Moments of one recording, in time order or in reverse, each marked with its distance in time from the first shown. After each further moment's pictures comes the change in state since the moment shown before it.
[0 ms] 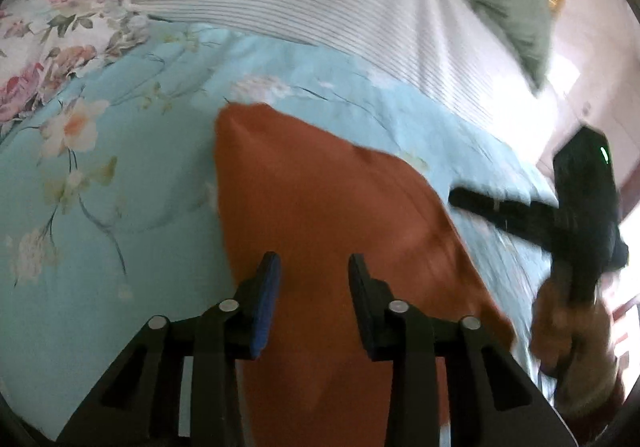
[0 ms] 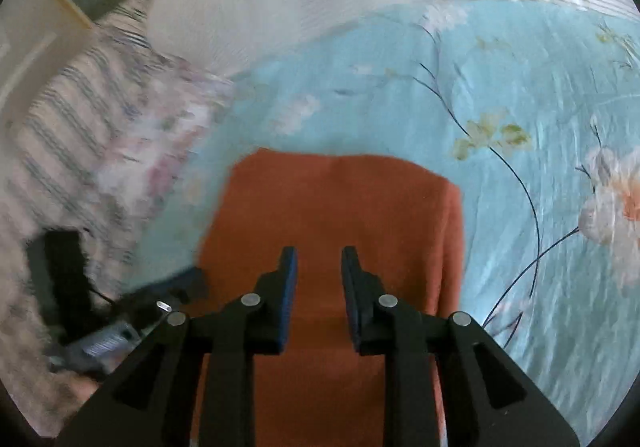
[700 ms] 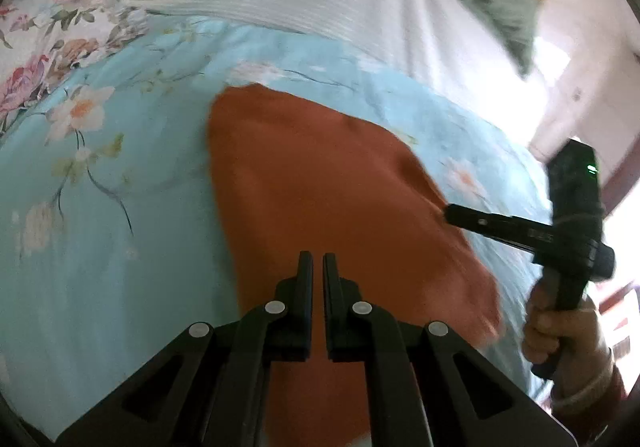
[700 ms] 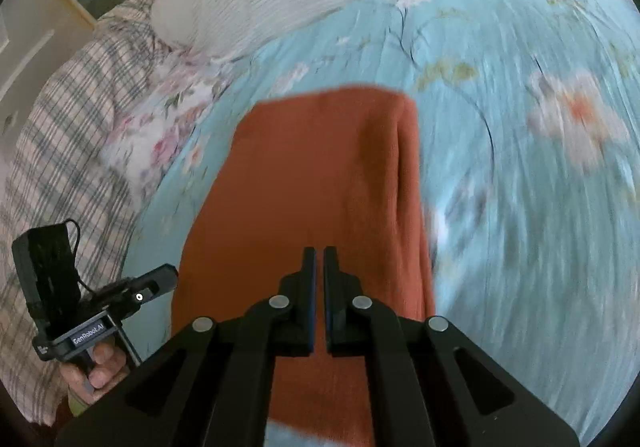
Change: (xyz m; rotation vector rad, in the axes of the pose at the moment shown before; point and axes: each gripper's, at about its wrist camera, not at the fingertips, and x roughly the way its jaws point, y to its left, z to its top) left arm -0.035 -0.006 -0.049 0.071 0.022 -0.042; right arm -0.058 -0.003 -0.085 0.012 -0.002 0.029
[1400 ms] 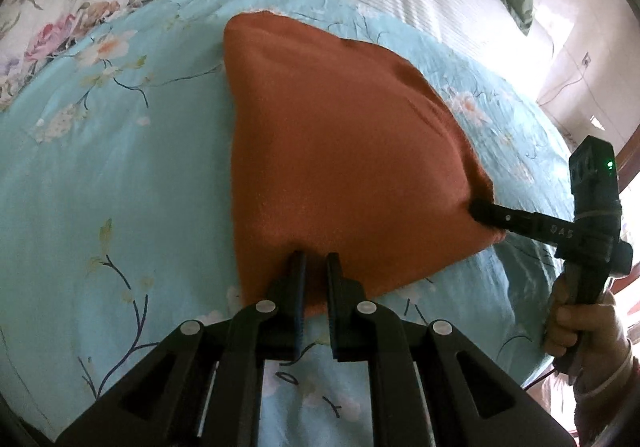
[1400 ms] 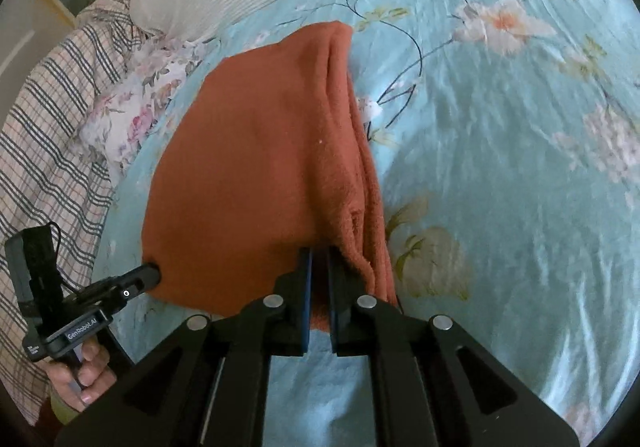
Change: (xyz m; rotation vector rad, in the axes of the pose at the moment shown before) left arm -0.013 -0.014 -0.084 0.011 0.081 0.103; right arm -0.019 -0.019 -0.067 0.040 0.016 -0.096
